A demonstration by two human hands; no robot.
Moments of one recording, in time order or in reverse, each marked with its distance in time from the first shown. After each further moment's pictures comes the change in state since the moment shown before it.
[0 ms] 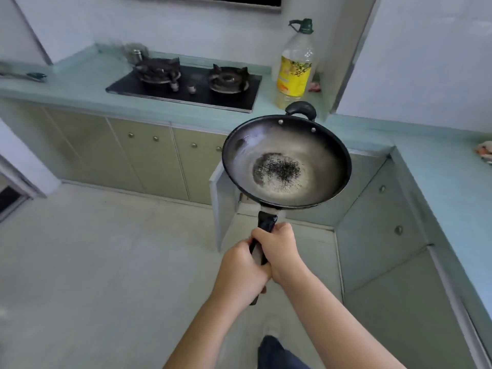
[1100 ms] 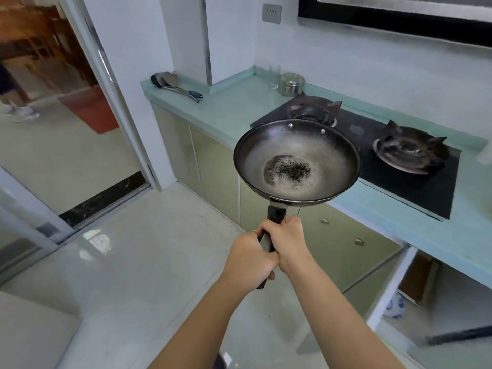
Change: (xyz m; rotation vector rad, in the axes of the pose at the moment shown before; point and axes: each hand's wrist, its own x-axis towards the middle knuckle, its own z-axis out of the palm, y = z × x) left_hand 0.314 -0.042 -0.359 -0.254 0.380 -0.184; right_hand 0.240 -0.159 0.438 -0.129 -0.443 -0.079
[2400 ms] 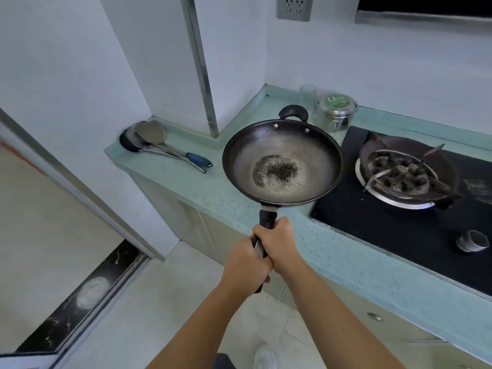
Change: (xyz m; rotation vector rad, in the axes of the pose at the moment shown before) left_hand 0.510 0.083 -0.251 0.191 -0.115 -0.013; right_hand 0.436 -0.168 0.301 -0.109 0.074 0.066
